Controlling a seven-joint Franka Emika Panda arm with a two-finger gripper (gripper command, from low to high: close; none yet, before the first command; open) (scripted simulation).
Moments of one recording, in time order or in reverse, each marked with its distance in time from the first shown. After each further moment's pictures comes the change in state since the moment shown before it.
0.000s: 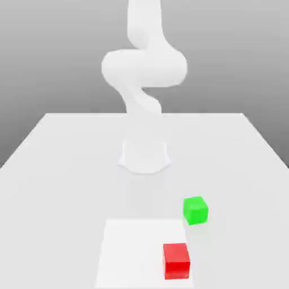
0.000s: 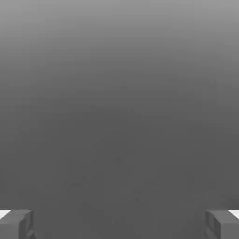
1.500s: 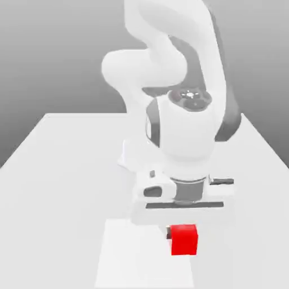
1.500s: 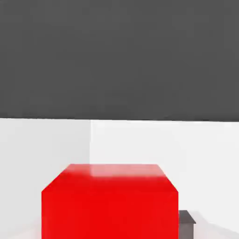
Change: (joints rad) arm 0.089 0.775 0.133 -0.286 0.086 0.344 0.234
